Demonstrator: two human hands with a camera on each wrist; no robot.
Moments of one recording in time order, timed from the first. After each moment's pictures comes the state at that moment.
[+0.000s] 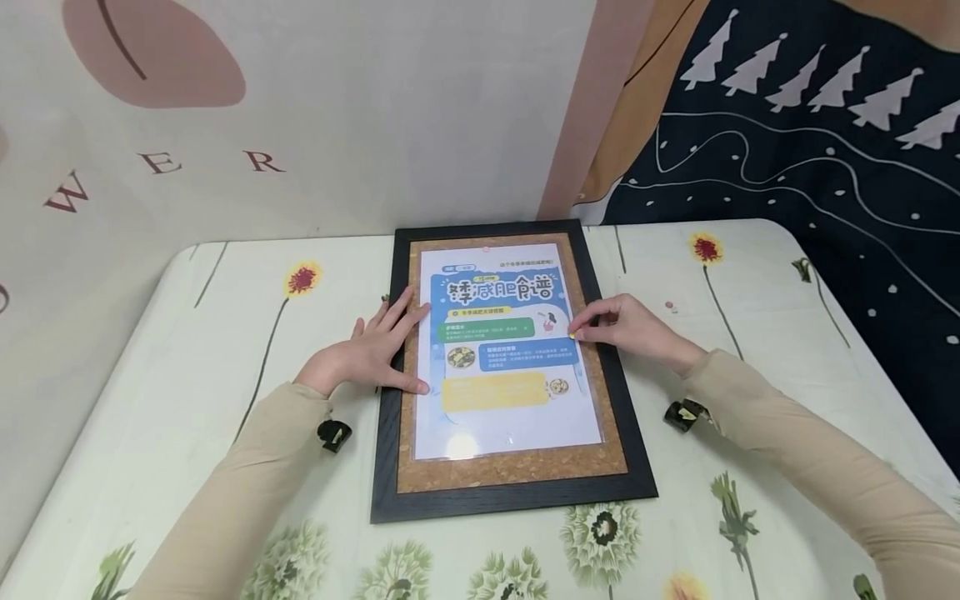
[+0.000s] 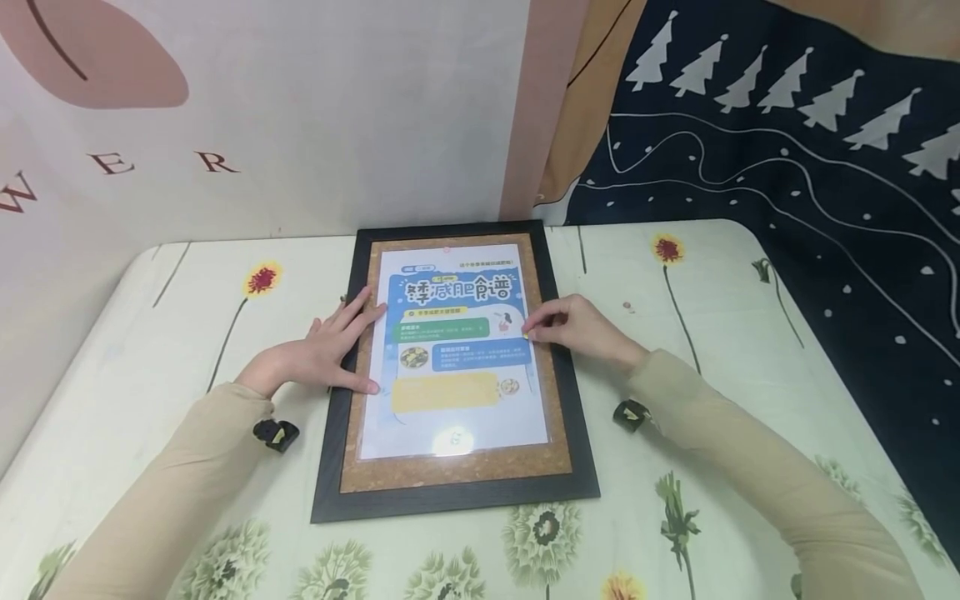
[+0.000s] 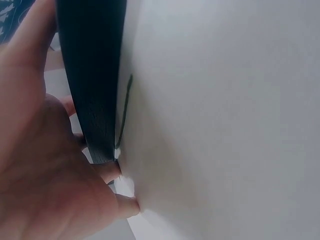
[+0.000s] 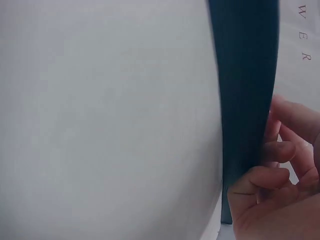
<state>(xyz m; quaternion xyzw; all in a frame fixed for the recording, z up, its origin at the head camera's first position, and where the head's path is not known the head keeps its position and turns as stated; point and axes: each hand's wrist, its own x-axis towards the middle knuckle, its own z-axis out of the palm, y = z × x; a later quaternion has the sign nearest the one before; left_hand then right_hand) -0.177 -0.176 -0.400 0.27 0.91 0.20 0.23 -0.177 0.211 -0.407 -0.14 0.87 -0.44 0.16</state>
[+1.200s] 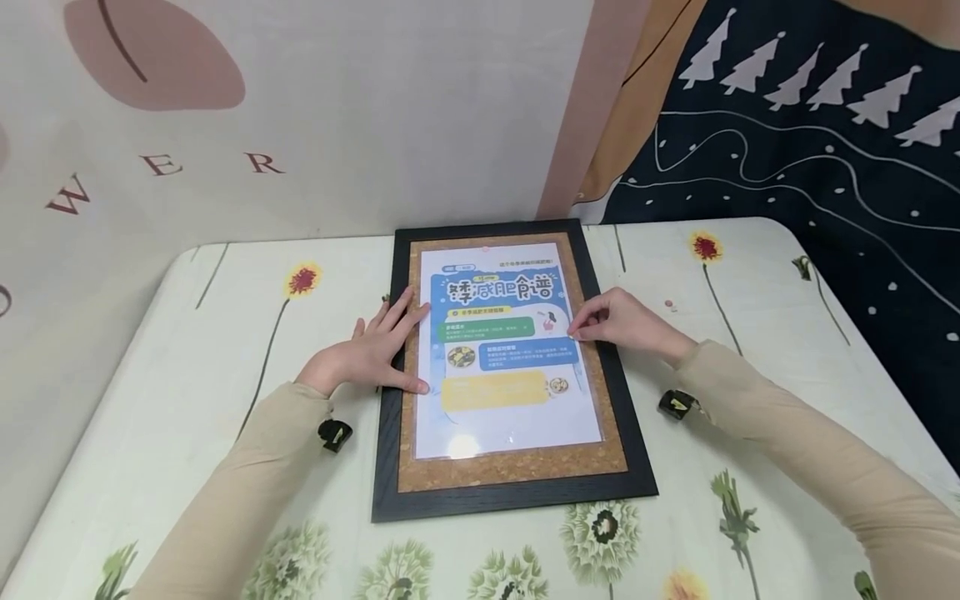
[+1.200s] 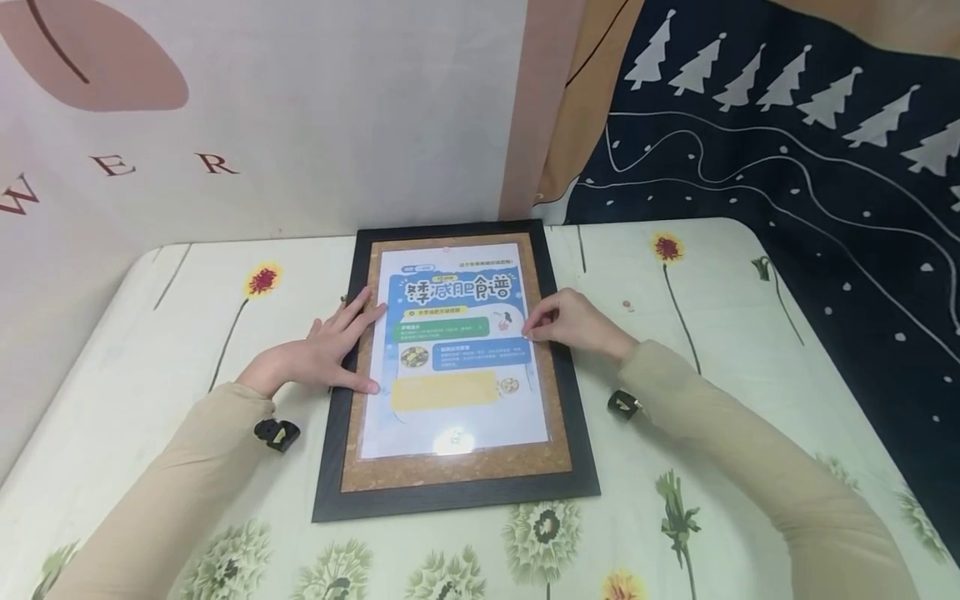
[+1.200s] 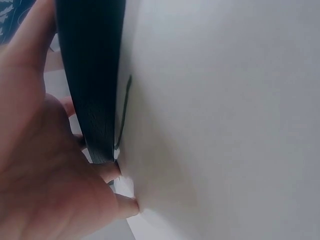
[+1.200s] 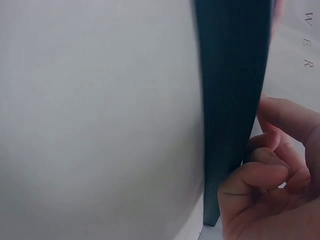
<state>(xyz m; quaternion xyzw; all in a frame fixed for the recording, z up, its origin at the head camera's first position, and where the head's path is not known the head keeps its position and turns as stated) -0.176 -0.176 -0.400 0.27 0.91 0.21 0.24 -0.185 0.203 -0.401 -0.15 0.89 -0.40 0.17</state>
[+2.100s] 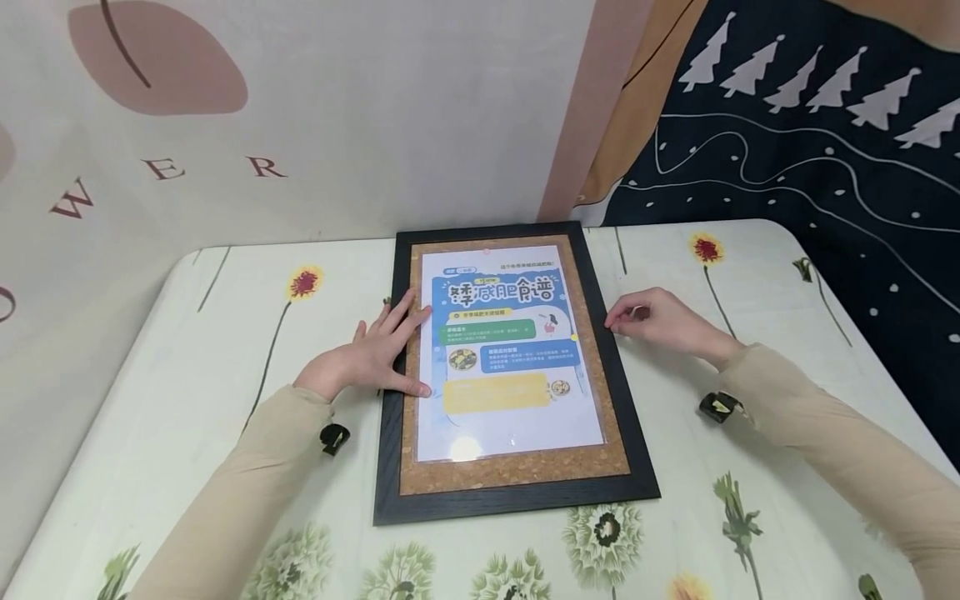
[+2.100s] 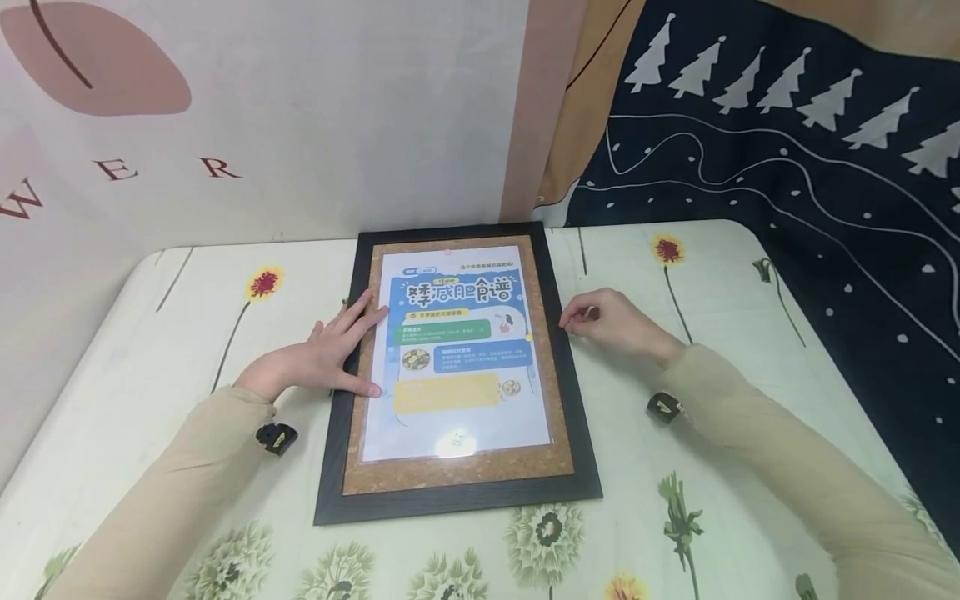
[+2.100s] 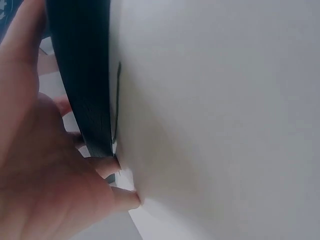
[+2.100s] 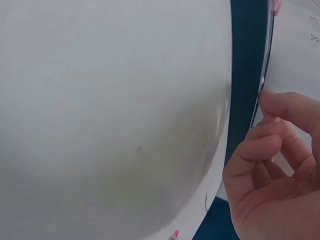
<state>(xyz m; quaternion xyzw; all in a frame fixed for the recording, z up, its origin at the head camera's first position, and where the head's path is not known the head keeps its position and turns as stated) -0.176 -0.175 -0.400 0.27 0.91 0.21 0.23 -0.178 0.245 -0.394 -0.16 0.91 -0.36 0.15</state>
